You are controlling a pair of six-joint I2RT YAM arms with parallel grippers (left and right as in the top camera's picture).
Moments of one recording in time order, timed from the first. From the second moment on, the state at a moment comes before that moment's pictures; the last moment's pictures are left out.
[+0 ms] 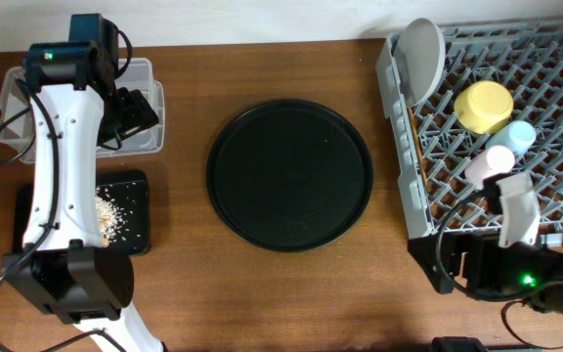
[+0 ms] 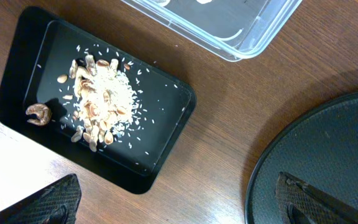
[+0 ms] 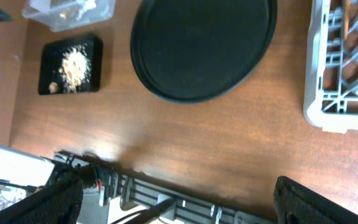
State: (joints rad) left arm 0.03 1.94 2.11 -1.56 -0.22 -0.52; right arm -0.05 1.00 1.64 -1.69 -0.51 0.07
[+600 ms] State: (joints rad) left arm 0.03 1.94 2.11 -1.56 -0.22 -0.52; right arm -0.03 0.84 1.29 -1.36 -0.47 0.00
